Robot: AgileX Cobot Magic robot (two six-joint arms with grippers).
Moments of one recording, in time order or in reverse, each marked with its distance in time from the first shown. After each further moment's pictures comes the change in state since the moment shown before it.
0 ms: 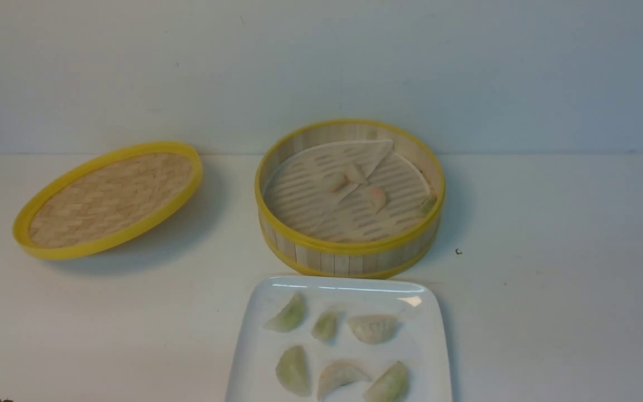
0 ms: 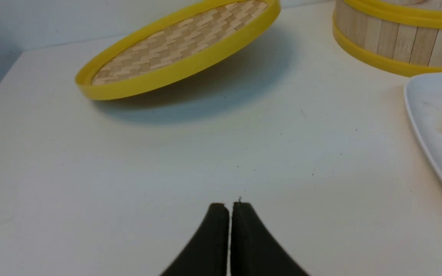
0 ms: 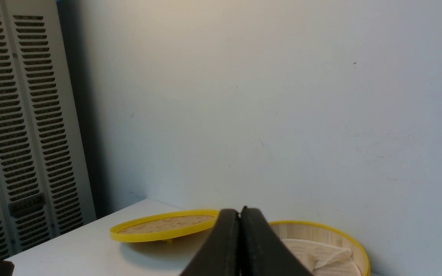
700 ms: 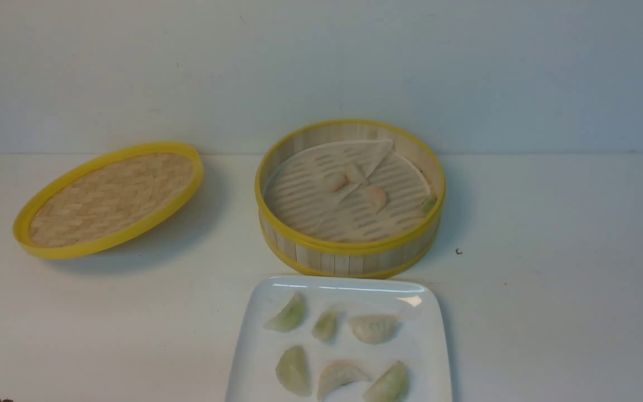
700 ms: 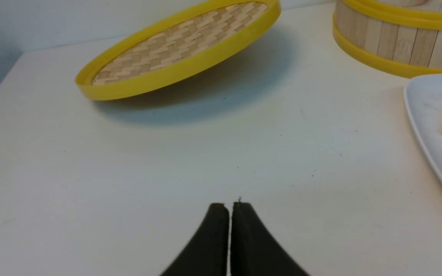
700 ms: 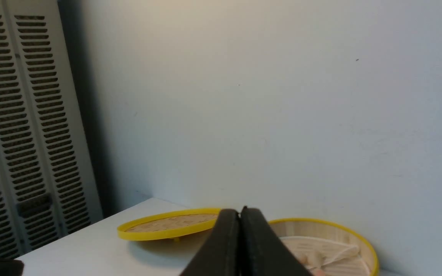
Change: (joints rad) right arm 0.000 0.000 0.000 0.042 0.001 -0.015; left arm 0.000 0.000 0.001 0.000 -0.002 -0.001
